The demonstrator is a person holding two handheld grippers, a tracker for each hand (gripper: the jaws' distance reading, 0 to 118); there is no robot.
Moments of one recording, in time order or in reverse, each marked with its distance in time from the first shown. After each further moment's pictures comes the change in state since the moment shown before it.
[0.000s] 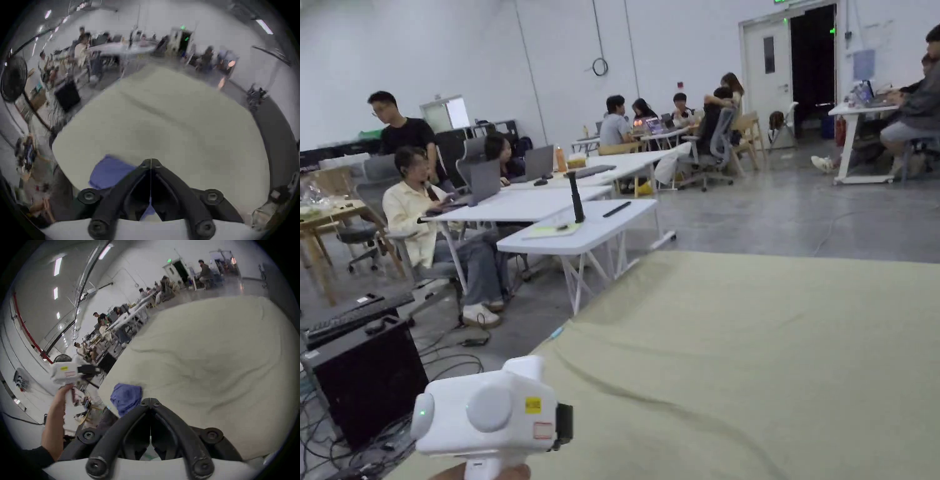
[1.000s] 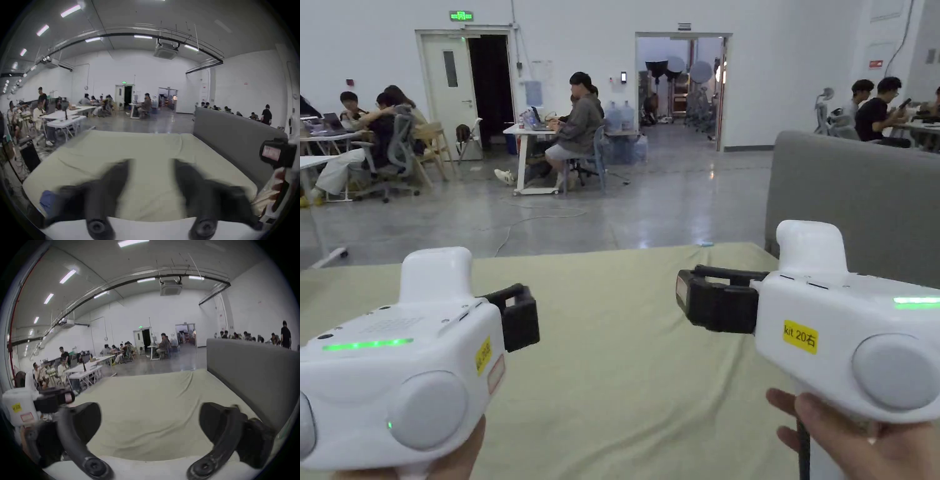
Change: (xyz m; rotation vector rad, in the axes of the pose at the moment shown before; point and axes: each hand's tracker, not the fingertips) left arm 0.361 -0.105 0.173 0.494 -0.334 -0.266; right arm 0.096 0.005 0.283 0.579 -0.530 0.136
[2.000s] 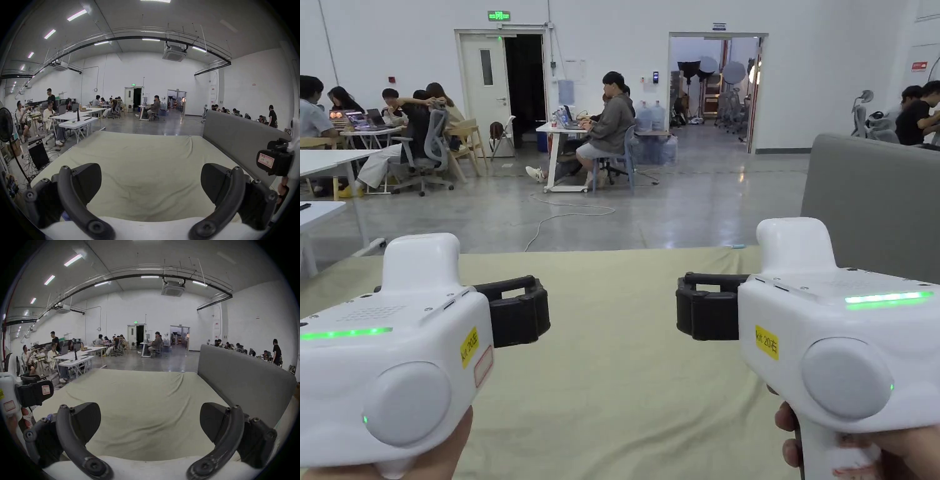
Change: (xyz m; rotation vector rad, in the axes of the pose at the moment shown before) left arm -0.039 0.006 0.032 0.010 0.037 0.026; right arm -0.067 -0.001 -0.001 -0.020 -0.078 0.134
